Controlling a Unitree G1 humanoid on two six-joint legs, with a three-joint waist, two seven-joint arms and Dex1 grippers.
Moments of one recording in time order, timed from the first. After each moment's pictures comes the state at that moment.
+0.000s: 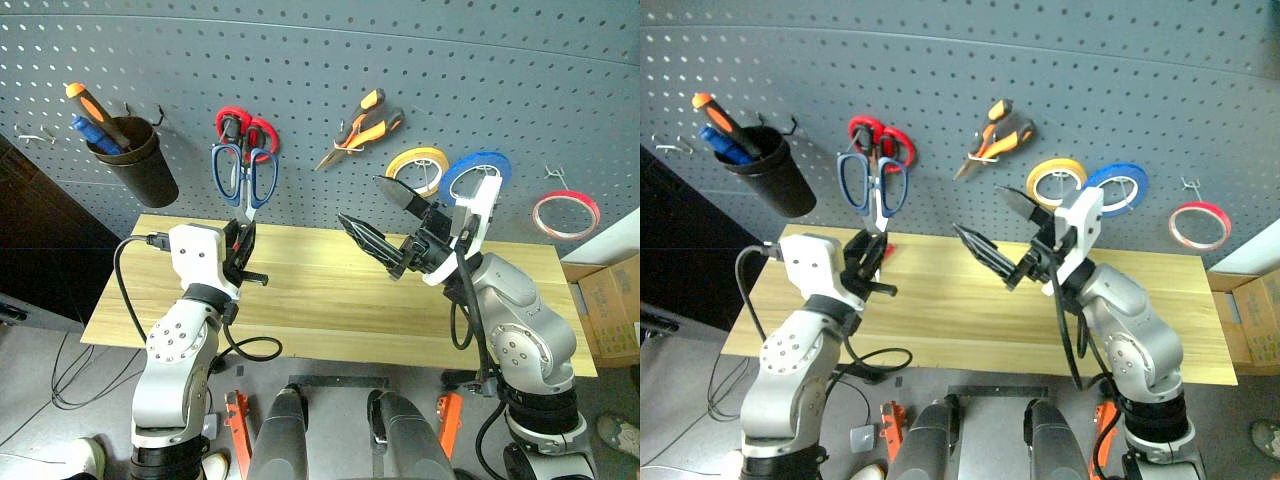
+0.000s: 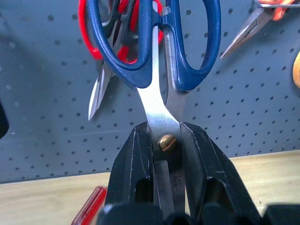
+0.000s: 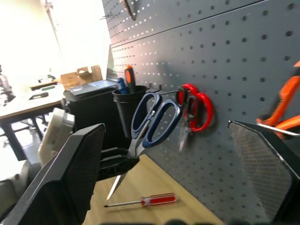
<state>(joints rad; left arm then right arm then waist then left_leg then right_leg) -0.12 0.23 0.14 -0.47 -0.16 0.38 -0.20 -0.40 -0.23 0.04 -0.50 0.57 0.49 0.54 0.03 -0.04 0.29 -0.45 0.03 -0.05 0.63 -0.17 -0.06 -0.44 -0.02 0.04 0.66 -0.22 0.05</state>
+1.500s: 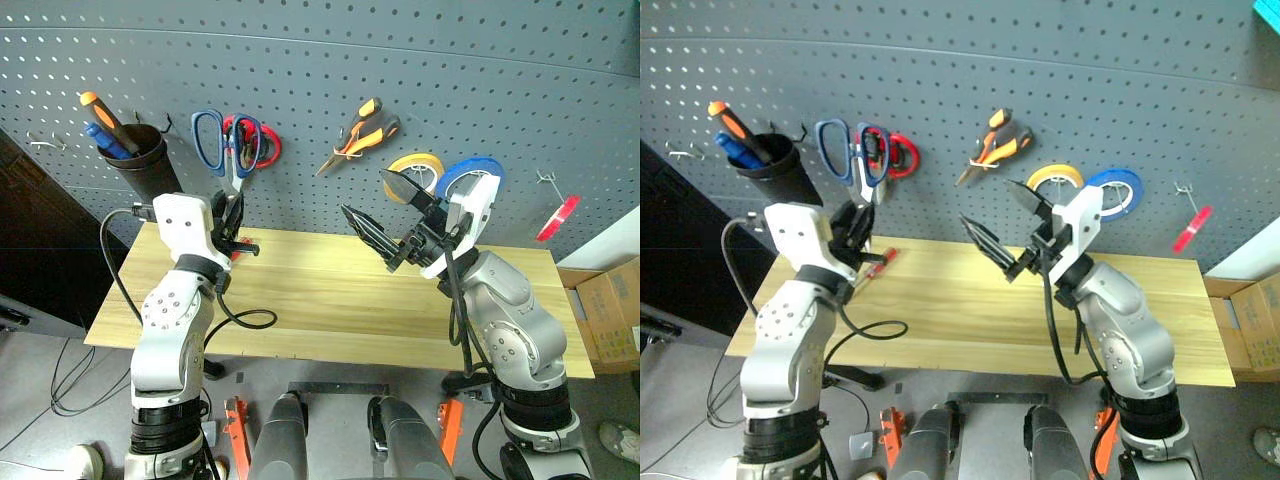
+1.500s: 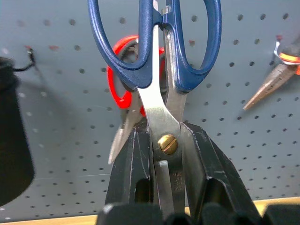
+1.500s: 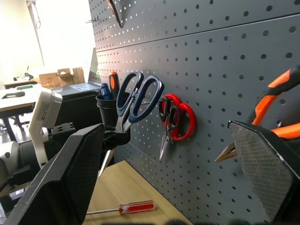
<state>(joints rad) -0.26 0.26 0.19 -0.35 -0.20 0.36 -0.20 -0.39 -0.22 0.06 -0.47 0.49 0.41 0.50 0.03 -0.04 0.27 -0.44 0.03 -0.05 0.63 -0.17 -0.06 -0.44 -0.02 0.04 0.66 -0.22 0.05</state>
